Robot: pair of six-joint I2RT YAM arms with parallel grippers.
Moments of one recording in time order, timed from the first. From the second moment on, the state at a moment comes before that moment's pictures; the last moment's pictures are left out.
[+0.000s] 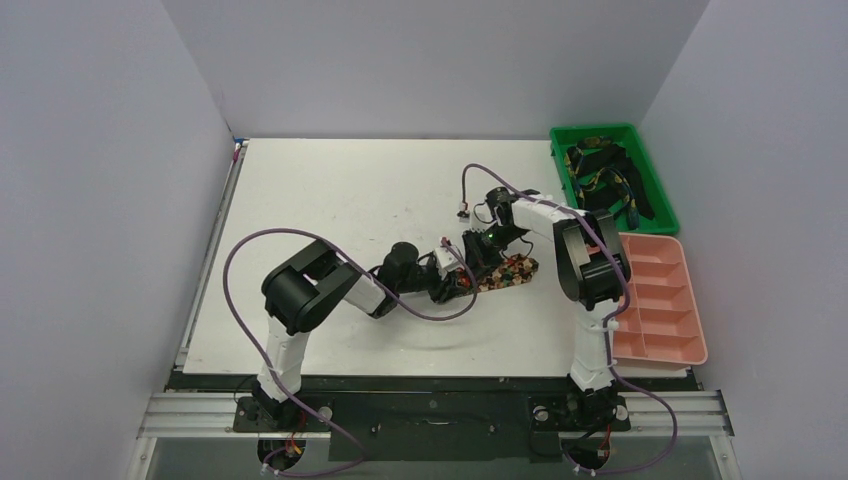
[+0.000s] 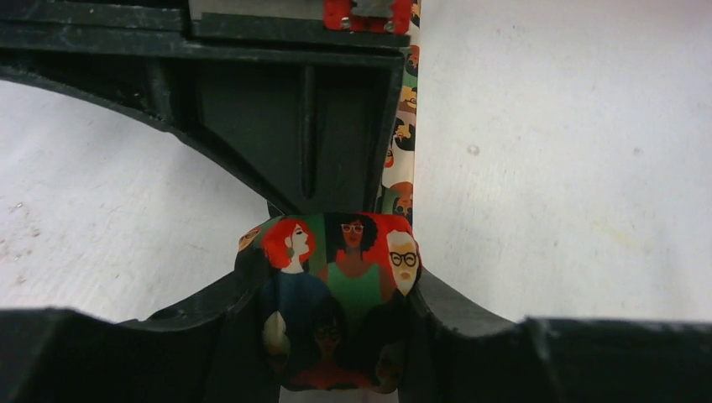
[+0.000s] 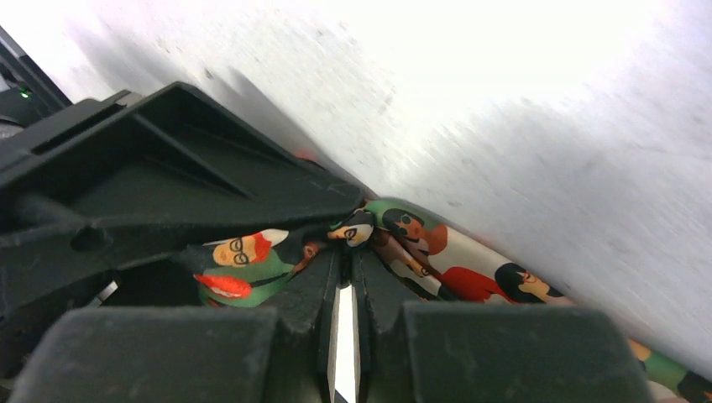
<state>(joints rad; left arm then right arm) -0.76 2.09 0.82 0.97 0.50 0.05 0.34 2.11 1.43 -0.86 -0.68 -0.07</state>
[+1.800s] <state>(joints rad) -0.72 1.90 0.88 0.39 0.53 0.34 0.31 2.09 1.39 -0.88 -0.73 -0.10</state>
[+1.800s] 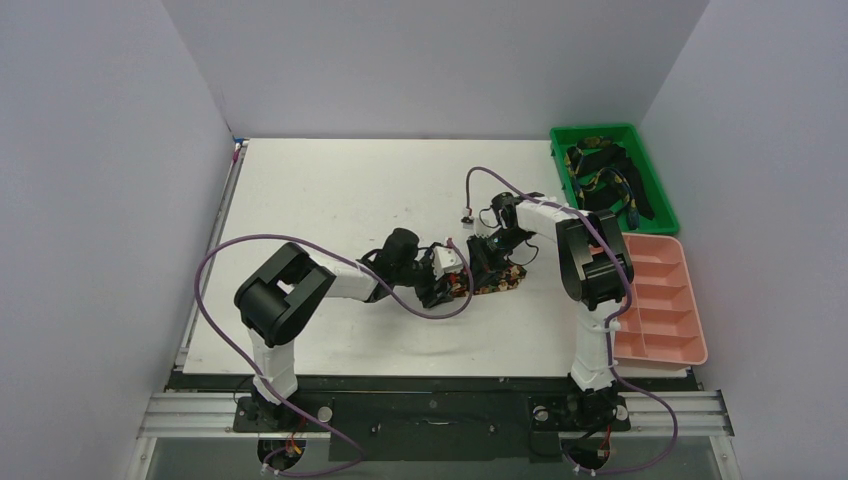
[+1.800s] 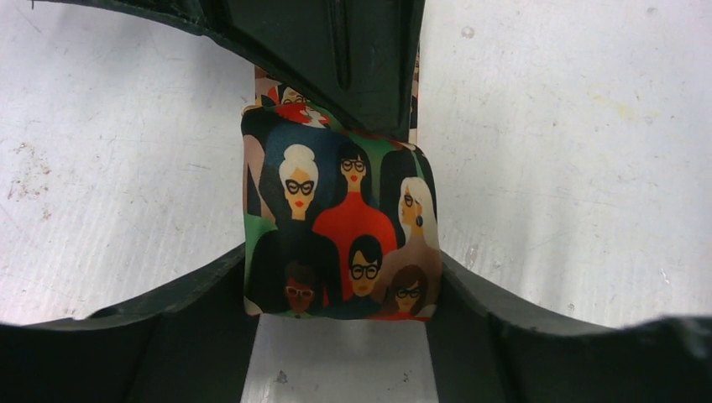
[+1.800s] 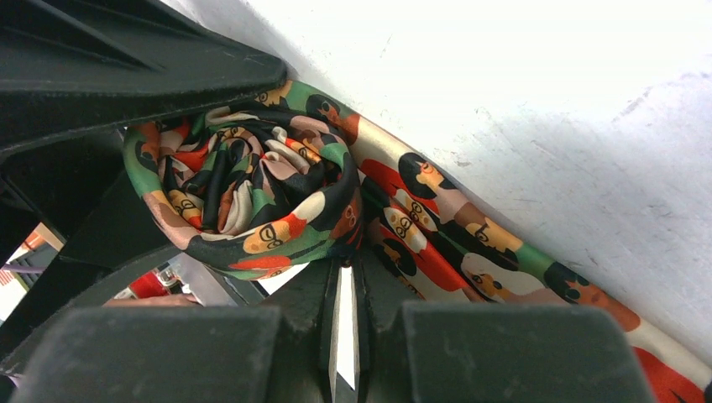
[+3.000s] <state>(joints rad) -0.74 1.96 1.00 0.31 0.57 0.40 0.30 2.08 1.43 -0.96 -0.78 -0.15</state>
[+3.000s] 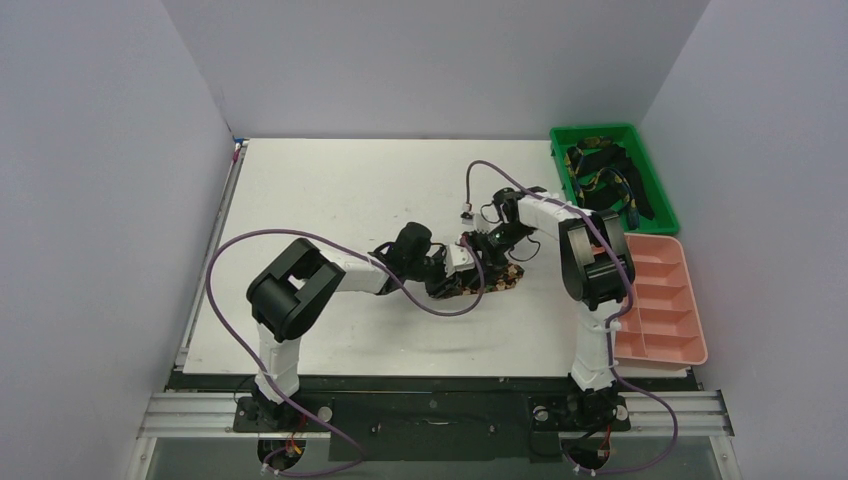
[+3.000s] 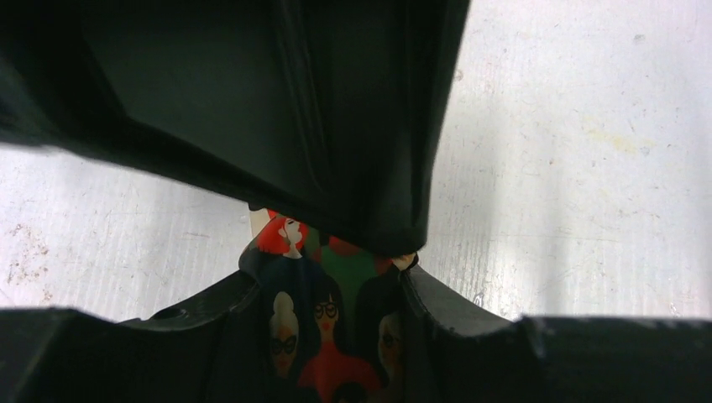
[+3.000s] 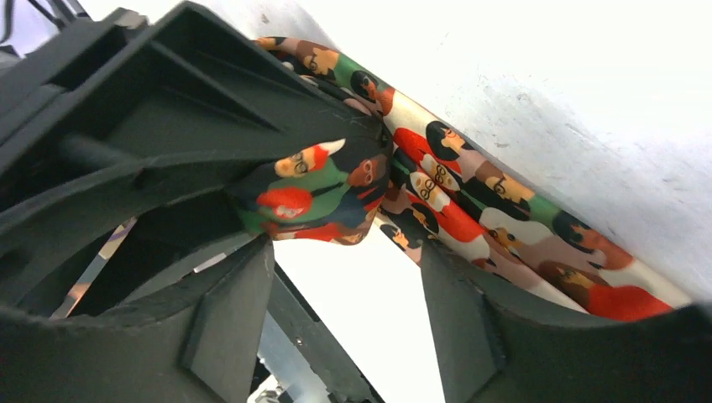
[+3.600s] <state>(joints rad) -0.73 1.96 1.00 0.31 0.59 0.40 0.33 2.04 1.41 -0.81 -0.84 -0.05</state>
